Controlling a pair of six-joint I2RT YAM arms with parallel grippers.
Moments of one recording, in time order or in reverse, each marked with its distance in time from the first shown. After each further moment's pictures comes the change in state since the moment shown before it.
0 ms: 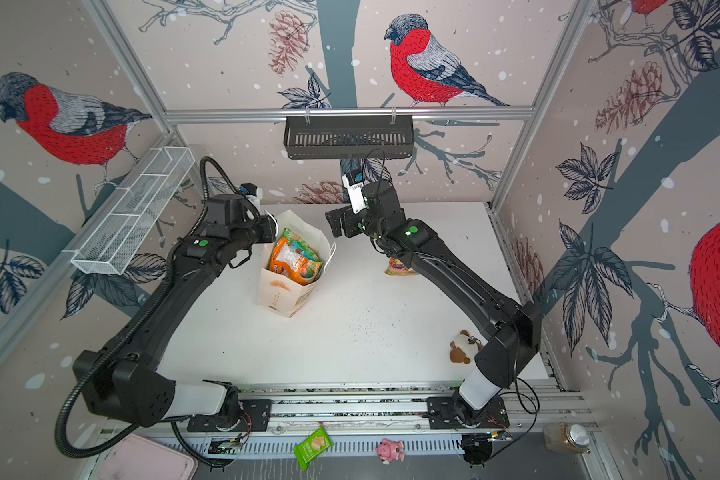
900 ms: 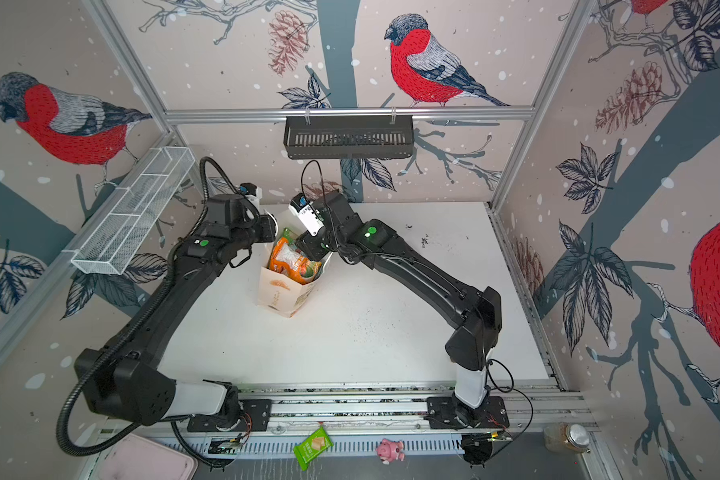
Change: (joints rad) left arm 0.005 0.006 -0.006 0.018 -0.003 0.000; right arm 0.201 0.211 0.246 -0.240 -0.080 -0.171
